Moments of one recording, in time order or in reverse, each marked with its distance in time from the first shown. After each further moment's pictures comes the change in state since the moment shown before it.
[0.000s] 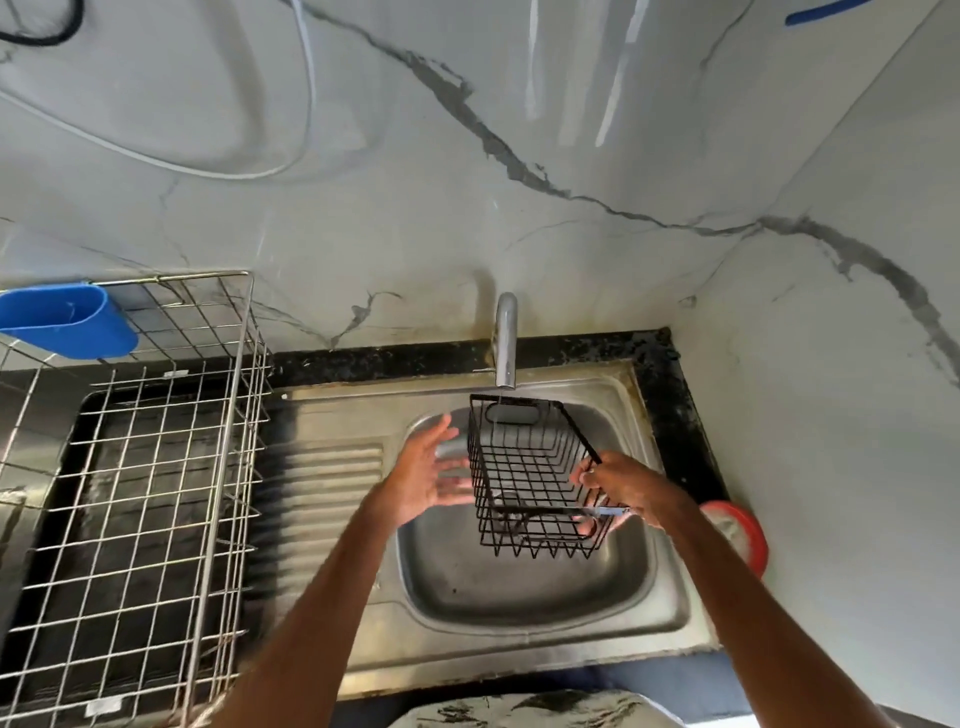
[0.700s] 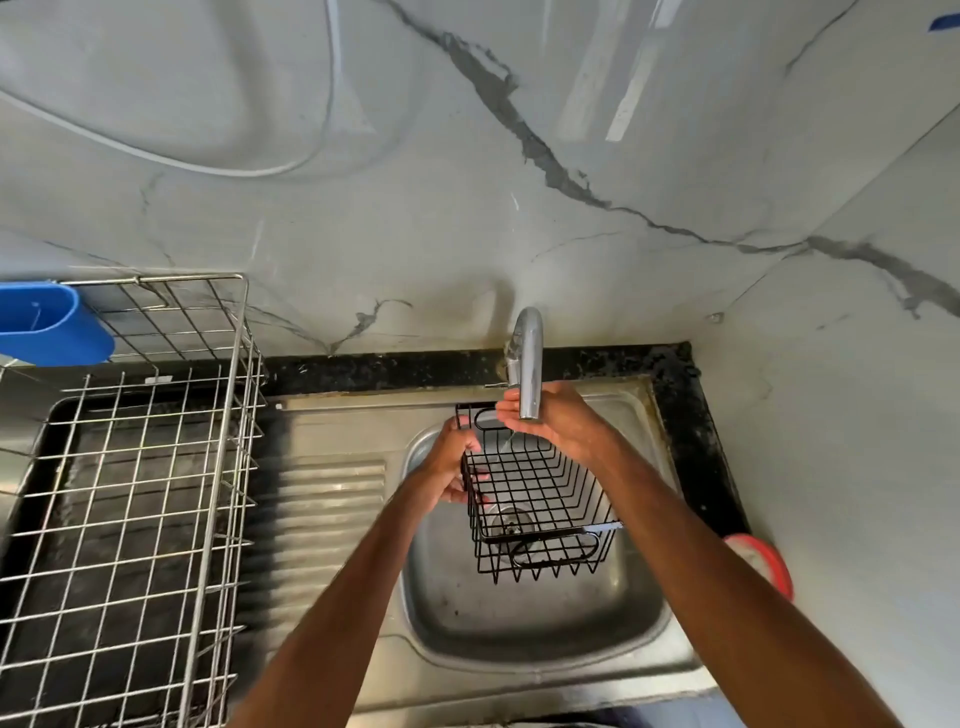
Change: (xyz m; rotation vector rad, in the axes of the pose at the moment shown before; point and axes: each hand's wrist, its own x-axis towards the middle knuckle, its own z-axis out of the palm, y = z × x) left_hand 0.046 0.038 0.017 0.250 0.197 -0.039; right_hand 0.076 -0.128 0.035 0.504 0.000 -0.170
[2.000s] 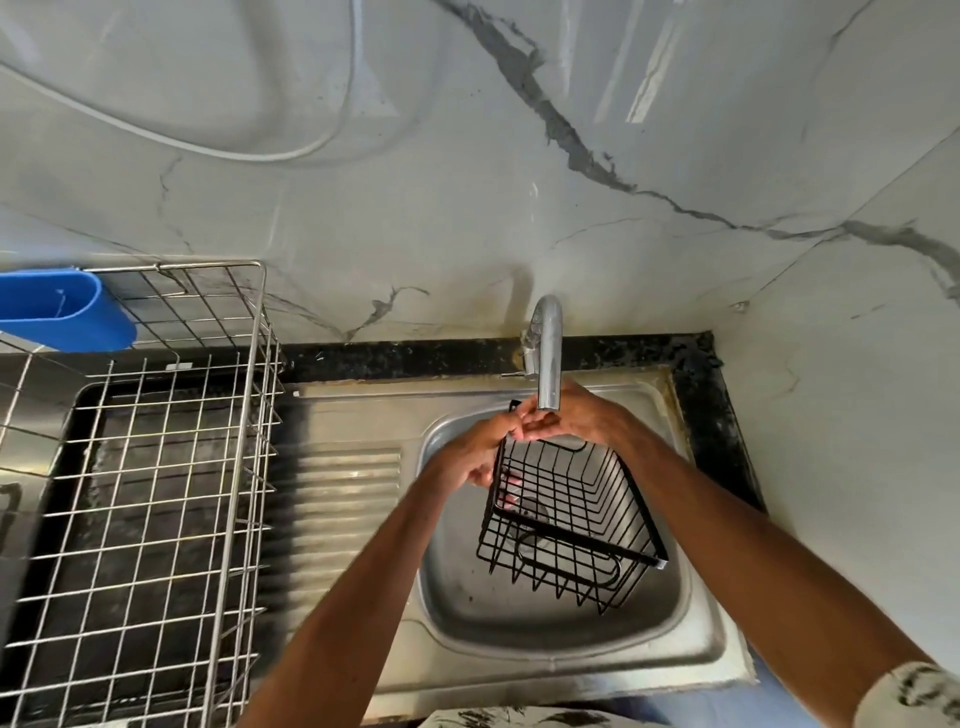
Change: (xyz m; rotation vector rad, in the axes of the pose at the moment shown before) left_hand 0.000 0.018 0.014 0.356 -0.109 -0.097; right_hand 0.041 0.020 -0.016 -0.204 -0.183 0.083
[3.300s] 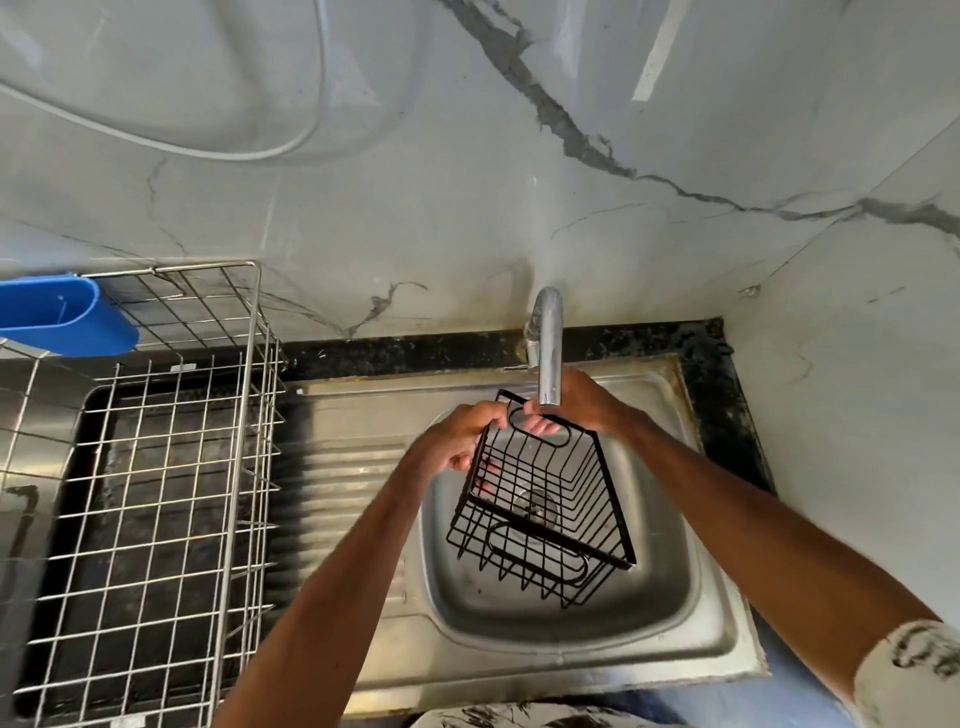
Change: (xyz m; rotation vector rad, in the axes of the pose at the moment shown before) left_hand 0.024 -0.010 -0.029 0.064 0.038 0.046; right_hand 0.022 0.026 -0.024 -0.331 -0.078 -0.284
